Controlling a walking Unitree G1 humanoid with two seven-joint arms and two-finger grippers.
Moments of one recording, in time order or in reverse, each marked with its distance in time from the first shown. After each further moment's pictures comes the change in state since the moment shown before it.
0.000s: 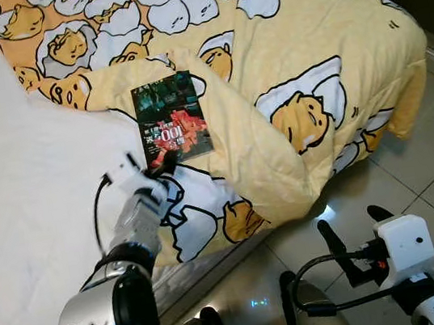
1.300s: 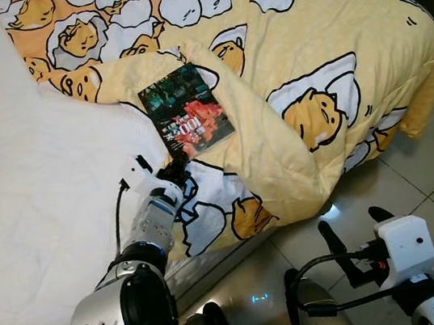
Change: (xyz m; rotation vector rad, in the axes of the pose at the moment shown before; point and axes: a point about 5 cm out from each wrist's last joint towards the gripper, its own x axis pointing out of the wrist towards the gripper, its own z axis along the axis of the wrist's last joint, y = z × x) left arm -0.001 -0.016 -0.020 -0.253 0.045 -0.092; right arm 0.000 0.000 0.000 0.002 0.006 -0.005
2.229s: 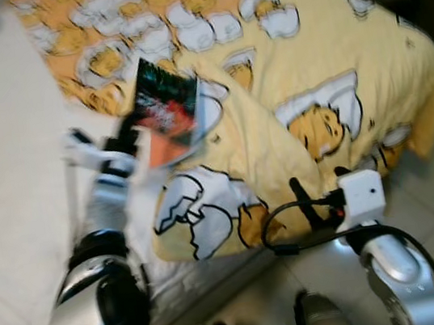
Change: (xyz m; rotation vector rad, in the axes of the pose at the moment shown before) left arm -0.014 -0.001 0.101 -0.064 -0.330 -0.176; right arm 0.084 0.007 0.011 0.061 -0.126 0.005
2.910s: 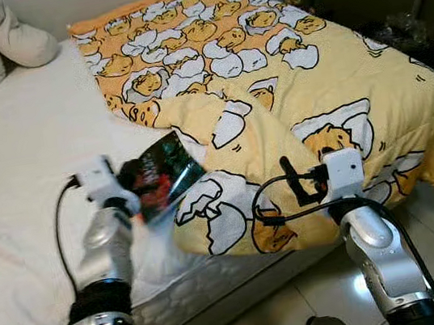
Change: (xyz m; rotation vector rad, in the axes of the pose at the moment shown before) left arm -0.041 0.025 -0.040 0.629 0.208 0.192; right arm 0.044 -0.007 -0.001 -0.001 -0.042 -0.033
